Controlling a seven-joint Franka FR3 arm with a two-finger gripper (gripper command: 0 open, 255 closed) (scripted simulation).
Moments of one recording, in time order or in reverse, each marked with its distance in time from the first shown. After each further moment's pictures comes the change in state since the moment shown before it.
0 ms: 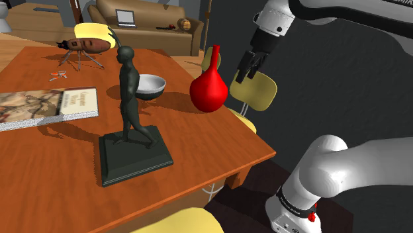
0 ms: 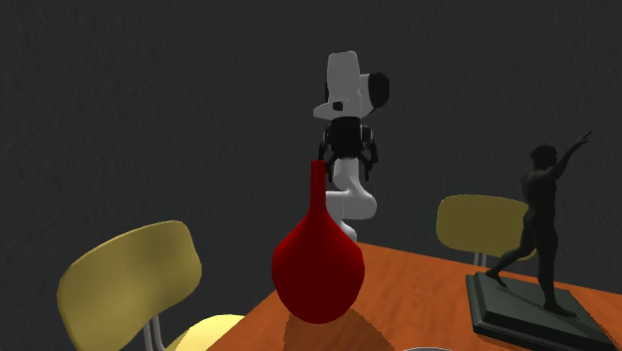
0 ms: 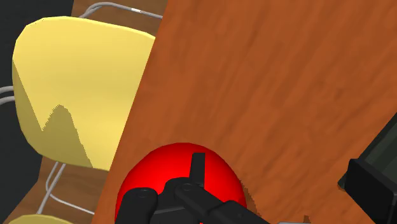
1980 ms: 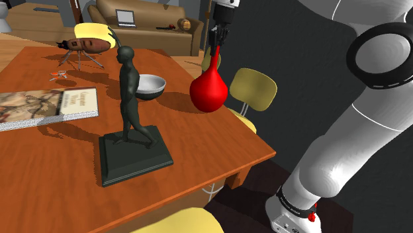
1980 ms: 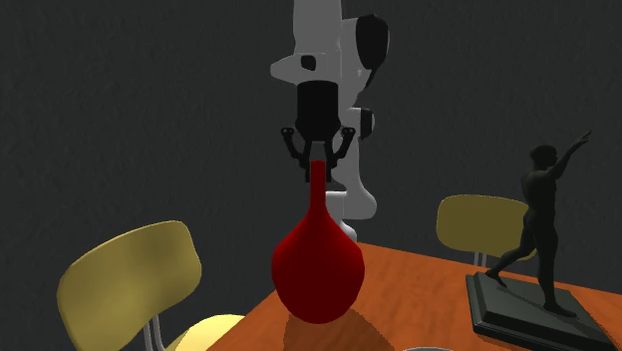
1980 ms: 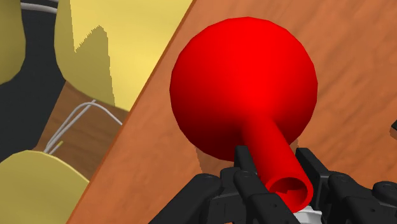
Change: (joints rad) arm 0.008 0.702 -0.074 0.734 -0.070 -0.142 -0.217
